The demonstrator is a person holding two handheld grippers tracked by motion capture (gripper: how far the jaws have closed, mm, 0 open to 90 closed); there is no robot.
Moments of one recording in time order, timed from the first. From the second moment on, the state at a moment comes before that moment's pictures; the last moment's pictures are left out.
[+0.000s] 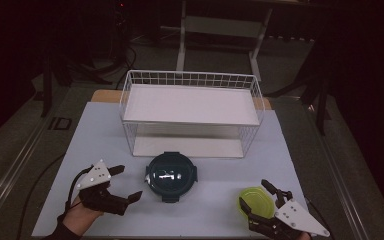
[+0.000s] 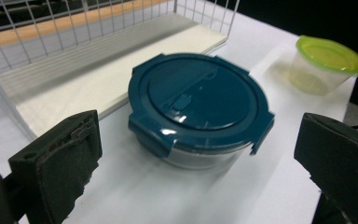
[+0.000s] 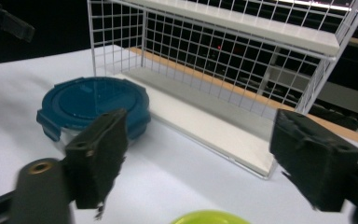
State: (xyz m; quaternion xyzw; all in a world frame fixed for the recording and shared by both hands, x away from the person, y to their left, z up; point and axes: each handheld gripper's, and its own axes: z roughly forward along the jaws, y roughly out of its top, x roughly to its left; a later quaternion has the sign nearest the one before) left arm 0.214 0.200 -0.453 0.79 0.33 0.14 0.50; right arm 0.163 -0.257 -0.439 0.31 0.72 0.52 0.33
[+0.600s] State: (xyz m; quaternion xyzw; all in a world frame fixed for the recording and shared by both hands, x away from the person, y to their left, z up) left arm 0.230 0.199 -0.435 0.78 0.35 0.13 0.51; right arm 0.184 -0.231 -0.410 0.30 0.73 0.54 0.29
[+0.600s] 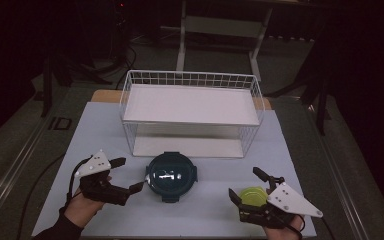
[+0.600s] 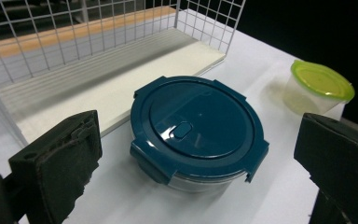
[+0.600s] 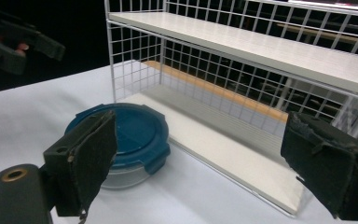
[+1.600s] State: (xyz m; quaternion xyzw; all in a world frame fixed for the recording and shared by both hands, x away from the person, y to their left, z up) left arm 0.273 0.187 -0.461 0.77 0.42 0.06 0.48; right arm 0.256 -0.175 -0.430 0.35 0.78 0.50 0.15
